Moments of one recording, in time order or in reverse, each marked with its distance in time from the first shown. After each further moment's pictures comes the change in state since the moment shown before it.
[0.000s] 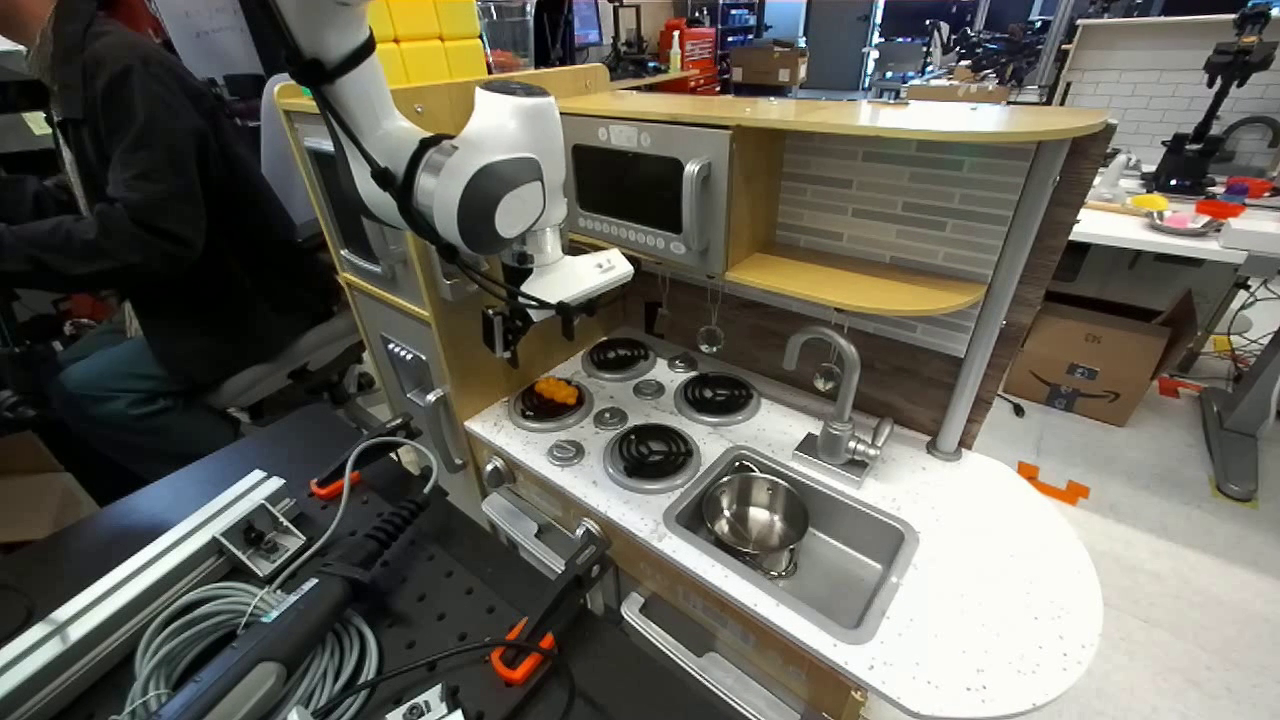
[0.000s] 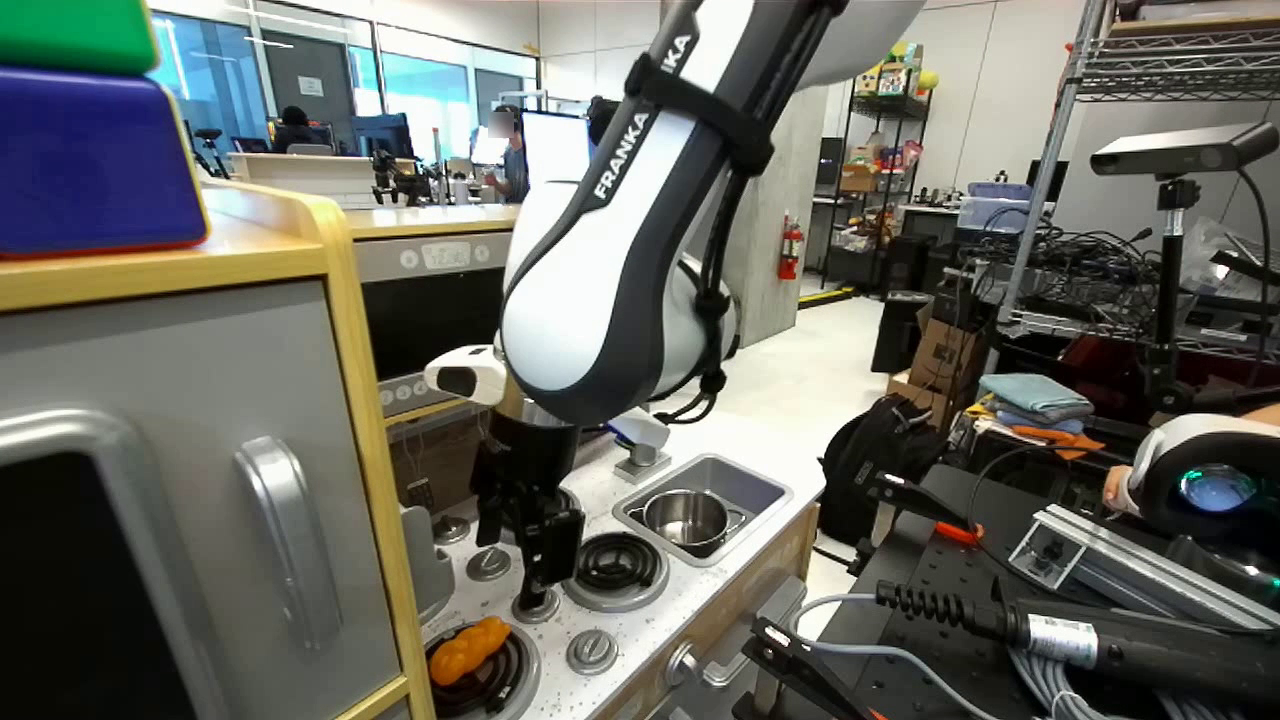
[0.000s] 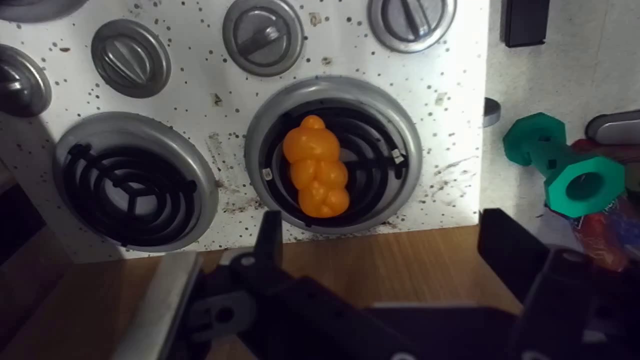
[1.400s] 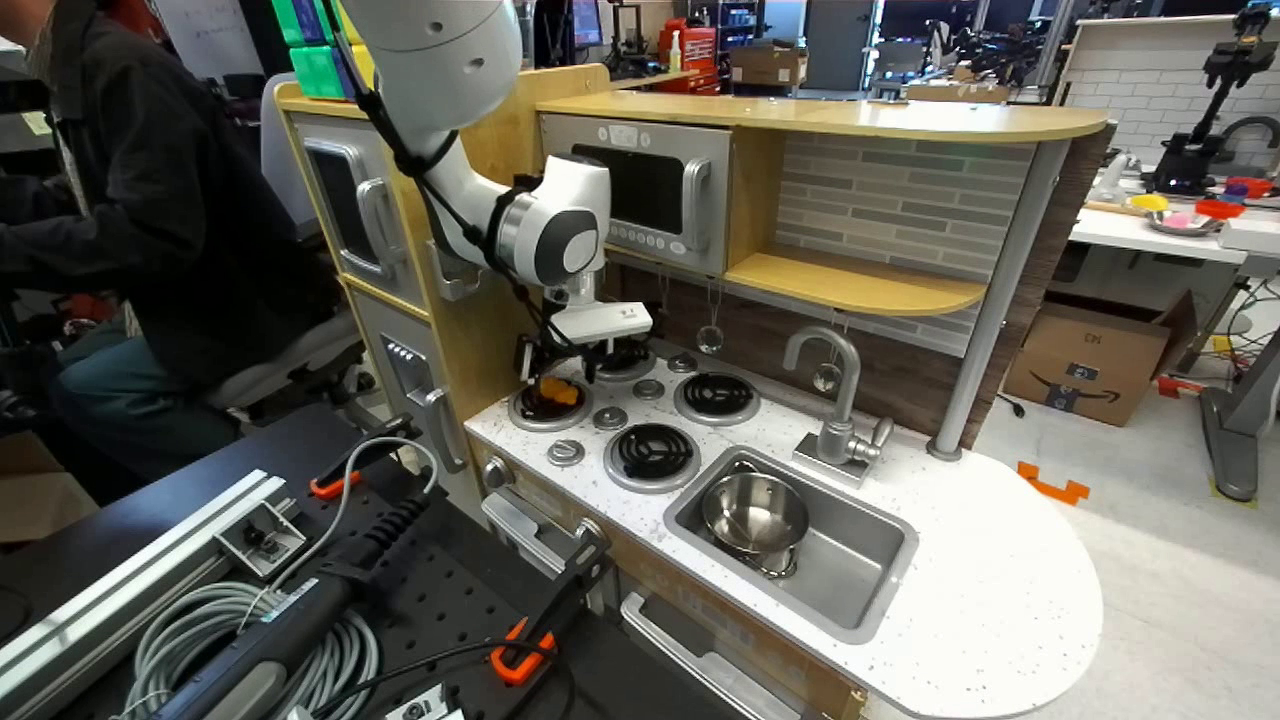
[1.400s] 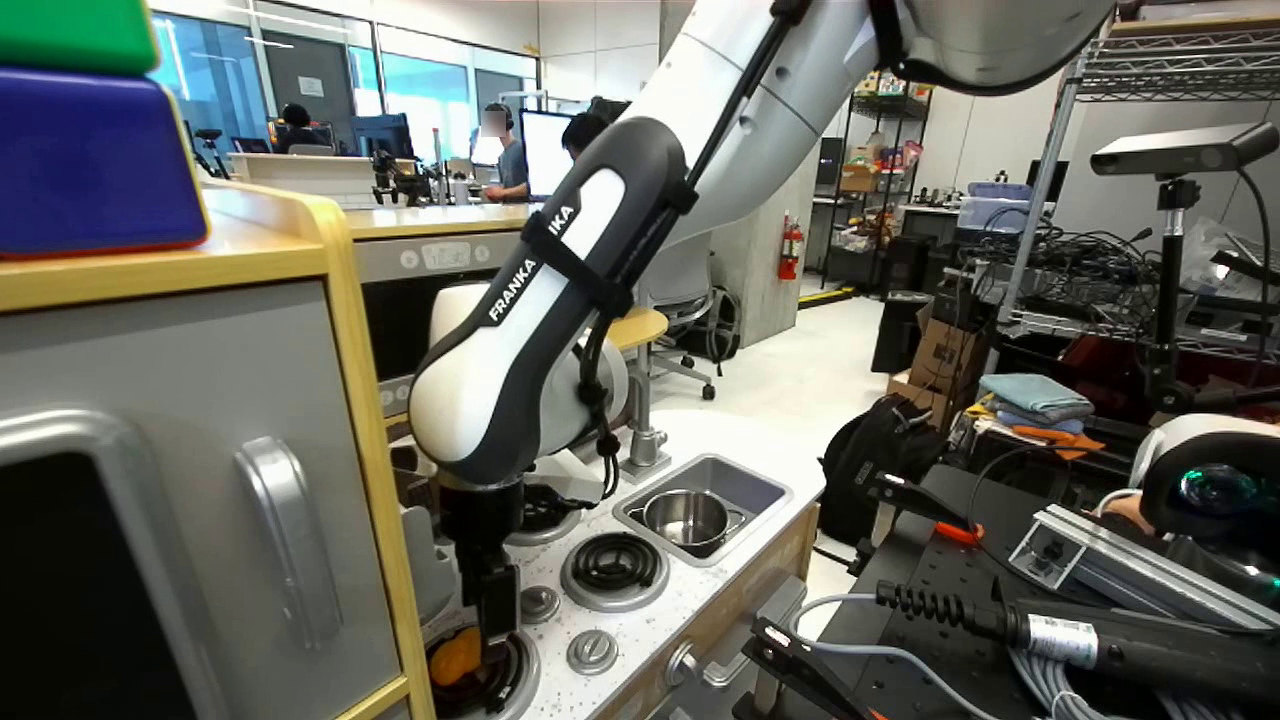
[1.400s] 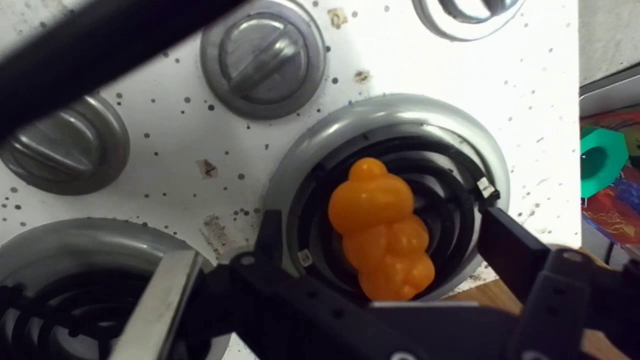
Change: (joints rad) arm 0.053 0.345 -0.030 0.492 -0.062 -0.342 0.220
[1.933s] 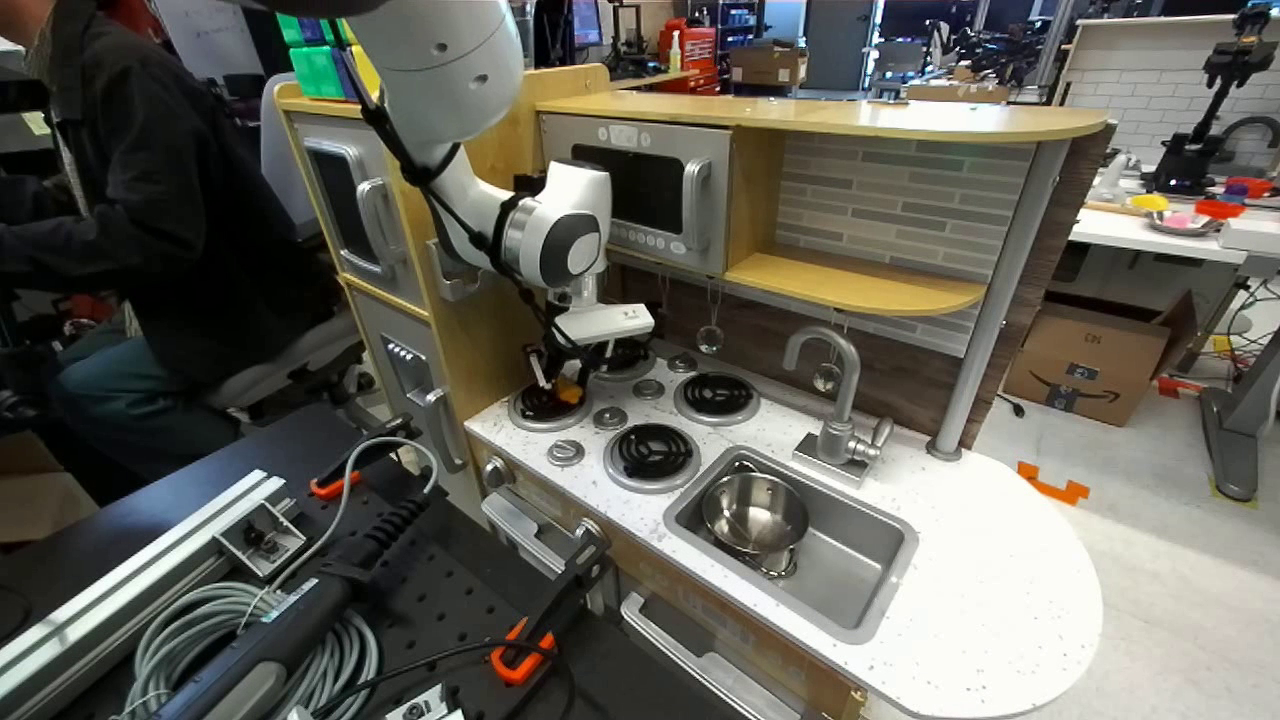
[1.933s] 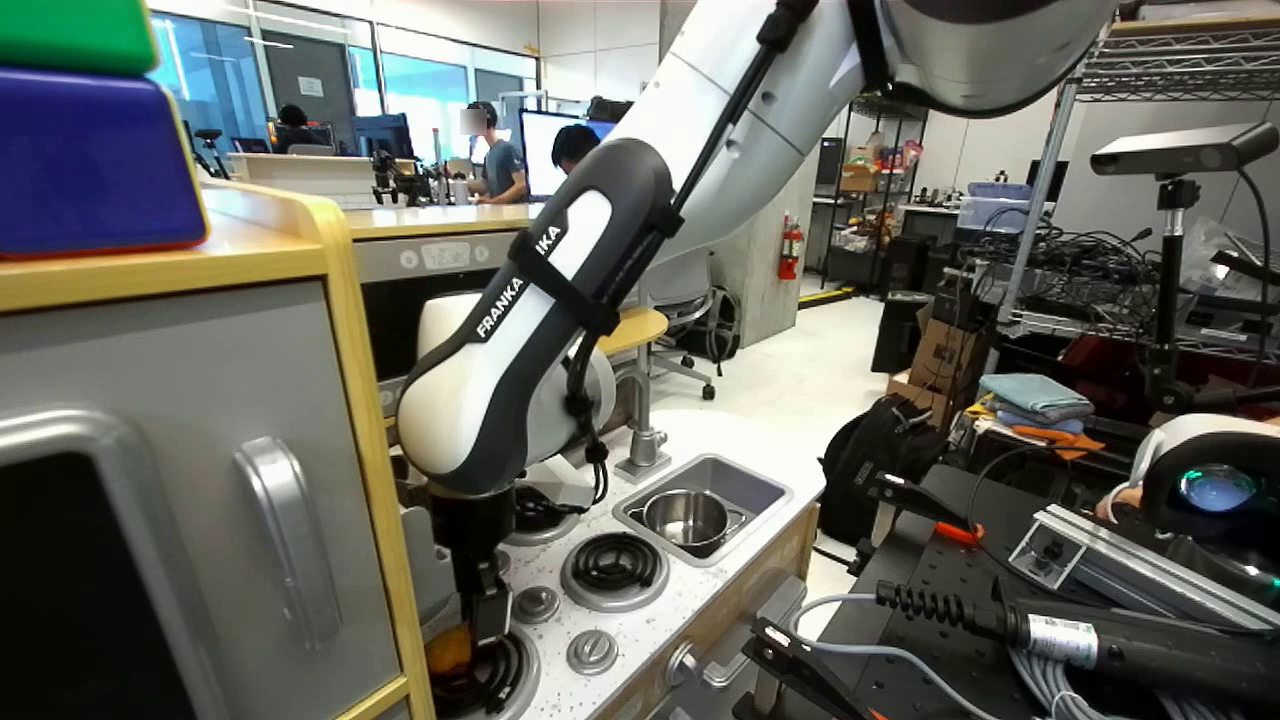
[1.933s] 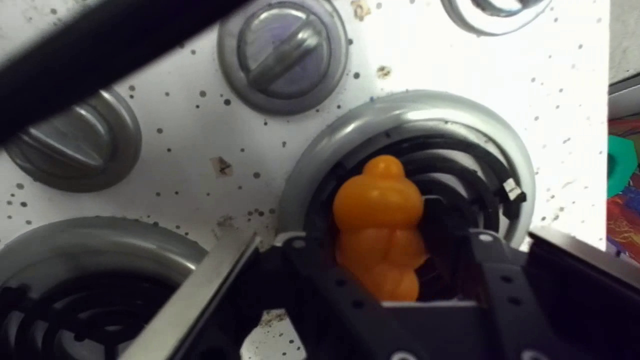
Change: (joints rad) arm 0.020 0.042 -0.013 0.069 -0.012 -0.031 0.005
